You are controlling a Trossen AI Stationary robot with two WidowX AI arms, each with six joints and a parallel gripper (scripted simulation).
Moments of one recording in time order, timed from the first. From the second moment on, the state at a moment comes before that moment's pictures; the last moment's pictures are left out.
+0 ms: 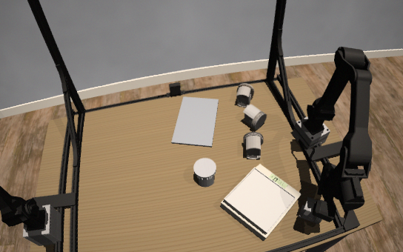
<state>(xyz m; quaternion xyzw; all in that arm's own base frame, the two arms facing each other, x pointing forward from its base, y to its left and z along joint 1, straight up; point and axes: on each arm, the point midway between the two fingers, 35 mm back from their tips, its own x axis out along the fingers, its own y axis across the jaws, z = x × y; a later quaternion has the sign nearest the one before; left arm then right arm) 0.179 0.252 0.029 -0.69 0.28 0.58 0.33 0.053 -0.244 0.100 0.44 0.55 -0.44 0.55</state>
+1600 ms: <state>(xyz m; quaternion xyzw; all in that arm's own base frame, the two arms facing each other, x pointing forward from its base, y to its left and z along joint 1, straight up) 0.176 0.253 0.132 -0.65 0.34 0.56 0.39 0.053 -0.244 0.100 0.44 0.55 -0.44 0.55</state>
